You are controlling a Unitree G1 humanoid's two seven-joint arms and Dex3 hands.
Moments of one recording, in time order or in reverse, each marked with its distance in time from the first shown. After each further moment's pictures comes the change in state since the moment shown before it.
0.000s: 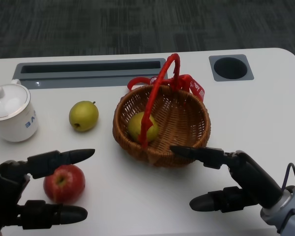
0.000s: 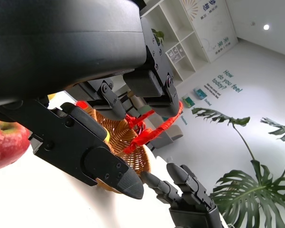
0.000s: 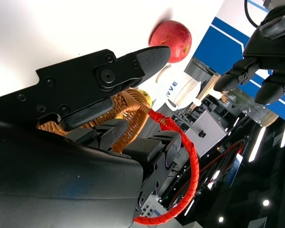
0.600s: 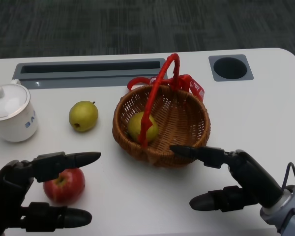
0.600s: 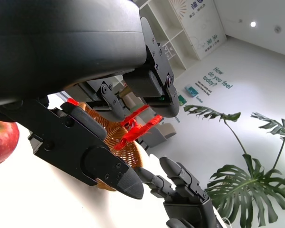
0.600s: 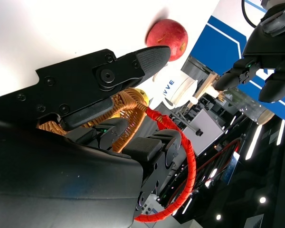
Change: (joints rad) left arm 0.009 -0.009 -0.002 -0.032 0.026 -0.033 0.007; right arm -0.001 -0.003 0.027 -0.007 0.040 0.000 0.008
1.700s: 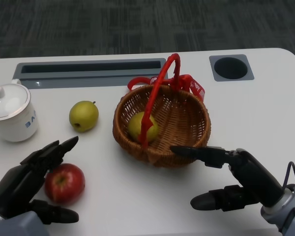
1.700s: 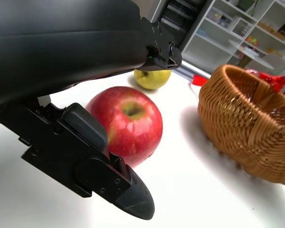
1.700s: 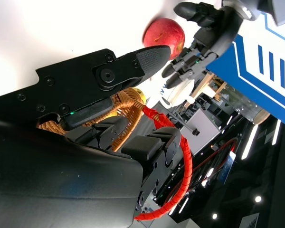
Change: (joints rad) left arm -0.257 0.124 -0.120 0.558 0.671 0.169 0.527; right arm -0.003 -0.004 0.006 -0.002 0.028 -0.014 0.019
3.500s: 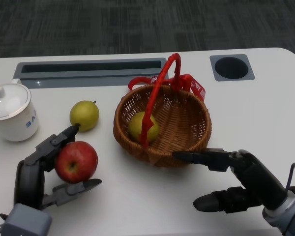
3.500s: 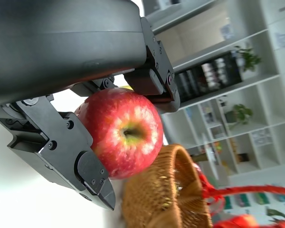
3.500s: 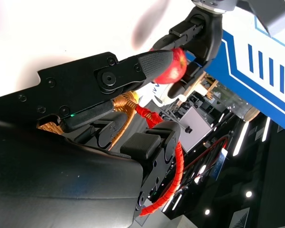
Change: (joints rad) left arm -0.001 -0.297 0.119 0.045 -0.400 -0.110 0.051; right arm 0.027 0.002 0.002 -0.037 0.068 -0.018 0.053
